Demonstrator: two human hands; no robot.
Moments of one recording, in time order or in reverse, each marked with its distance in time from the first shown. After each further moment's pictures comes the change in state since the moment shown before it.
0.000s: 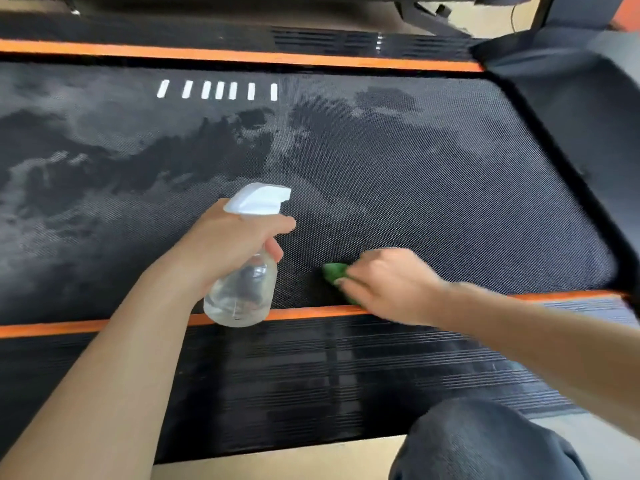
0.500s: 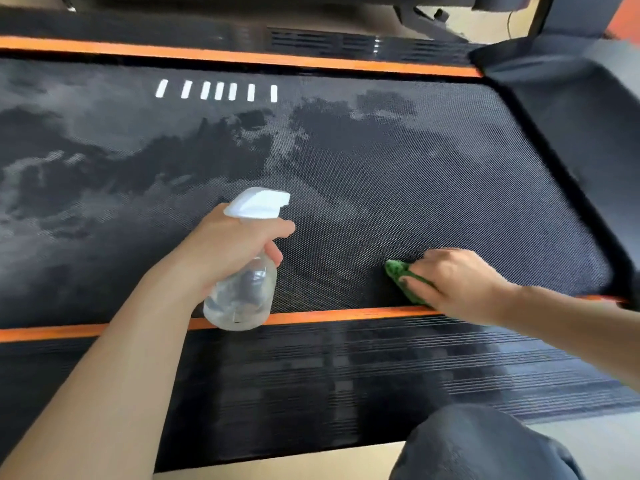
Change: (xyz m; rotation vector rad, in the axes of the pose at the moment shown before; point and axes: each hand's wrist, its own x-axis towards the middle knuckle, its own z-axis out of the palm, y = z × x) left_hand 0.006 -0.003 0.000 -0.015 -0.022 -0.031; right_hand -0.056 0.069 -0.009 -0.030 0.074 0.078
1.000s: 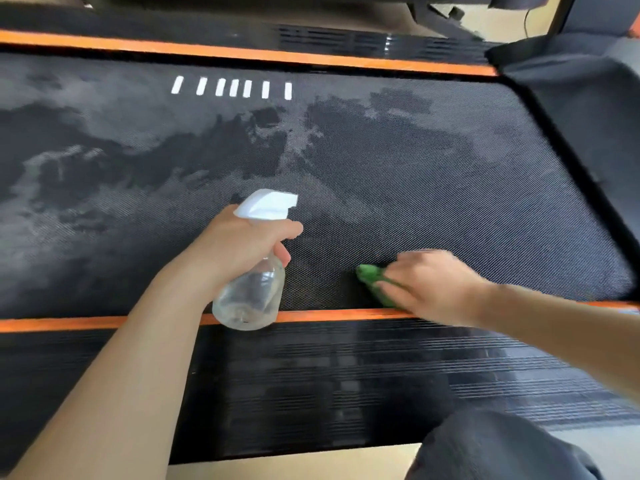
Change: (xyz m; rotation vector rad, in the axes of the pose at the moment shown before) left_hand -0.001 -0.005 -0.006 -0.010 0.001 -0.030; right_hand 0.034 -0.044 0.008 0.028 0.026 -0.157
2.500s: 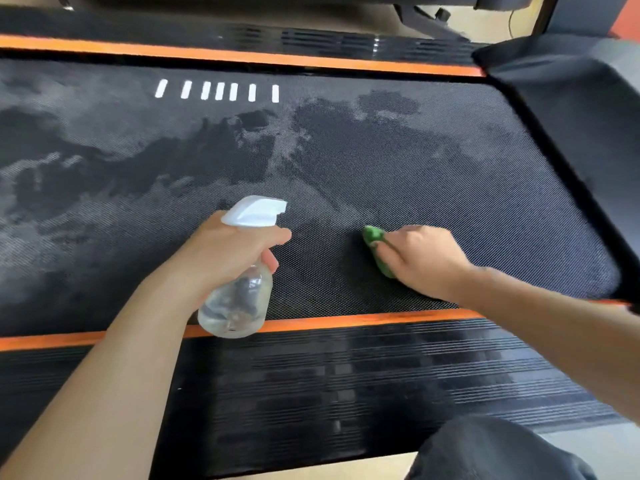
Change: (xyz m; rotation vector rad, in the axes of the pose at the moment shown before) left_hand 0.009 -0.003 0.001 0.013 0.011 0.002; right_hand 0.024 0.023 0.002 -0.163 -0.041 0.341
